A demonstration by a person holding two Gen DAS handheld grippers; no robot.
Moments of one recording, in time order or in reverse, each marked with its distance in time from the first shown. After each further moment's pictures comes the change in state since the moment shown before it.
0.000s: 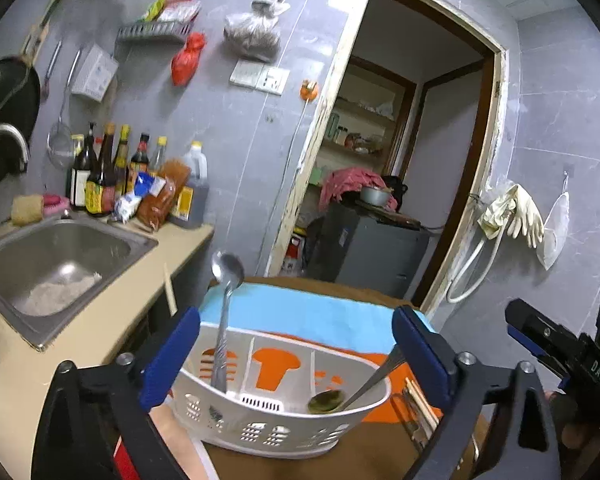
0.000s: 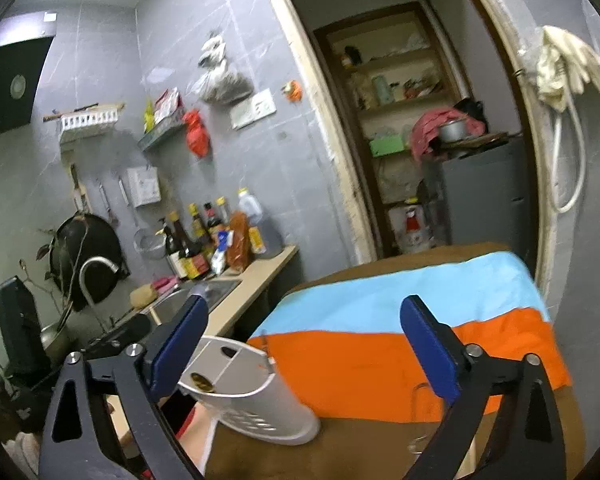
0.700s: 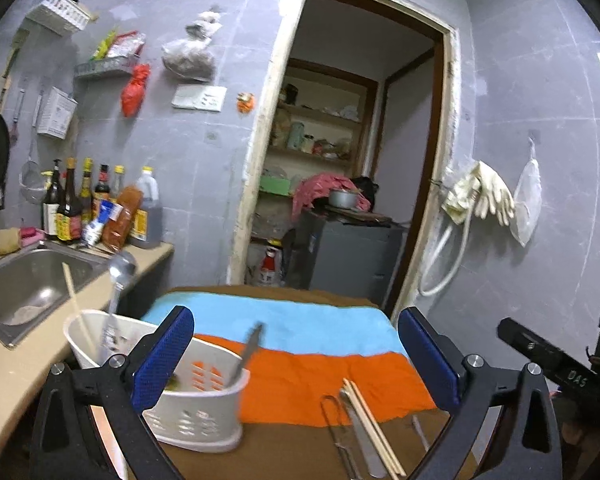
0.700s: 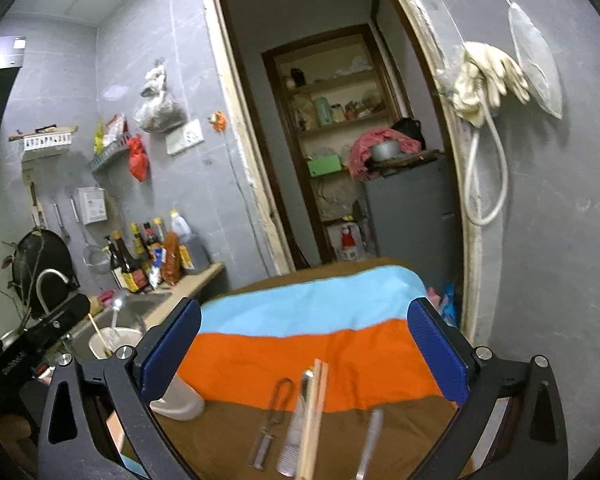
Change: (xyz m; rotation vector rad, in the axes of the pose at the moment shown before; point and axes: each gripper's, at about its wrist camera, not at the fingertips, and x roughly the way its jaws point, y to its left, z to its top) left arm -0.006 -0.125 -0.037 0.110 -0.033 -0.044; right arm -0.073 -0.124 0.014 0.017 -0.037 -0.183
